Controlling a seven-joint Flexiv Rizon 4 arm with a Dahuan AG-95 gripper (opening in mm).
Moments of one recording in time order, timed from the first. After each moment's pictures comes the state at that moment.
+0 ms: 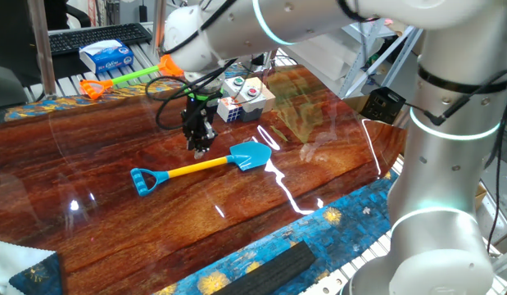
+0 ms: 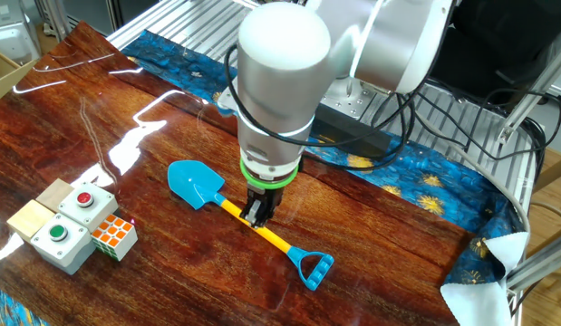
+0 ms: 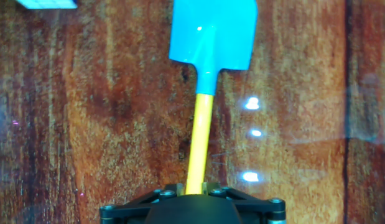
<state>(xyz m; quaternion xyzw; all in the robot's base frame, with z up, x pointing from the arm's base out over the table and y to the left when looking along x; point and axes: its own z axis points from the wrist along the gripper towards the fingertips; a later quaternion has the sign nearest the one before) 0.548 0.070 0.071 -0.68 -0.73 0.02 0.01</state>
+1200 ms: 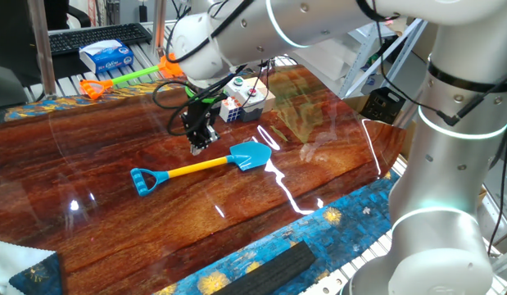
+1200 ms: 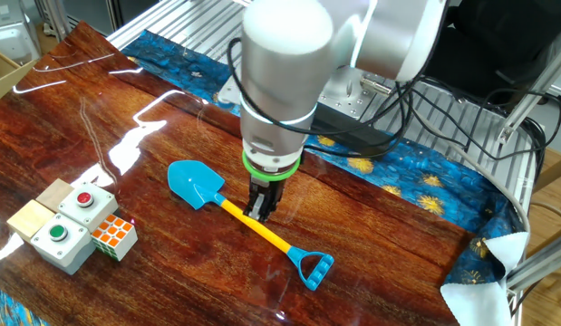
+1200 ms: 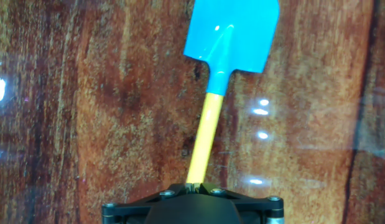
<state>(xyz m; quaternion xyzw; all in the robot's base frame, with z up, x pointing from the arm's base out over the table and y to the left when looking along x) 0.542 0.069 0.076 -0.66 -0.75 0.00 0.02</state>
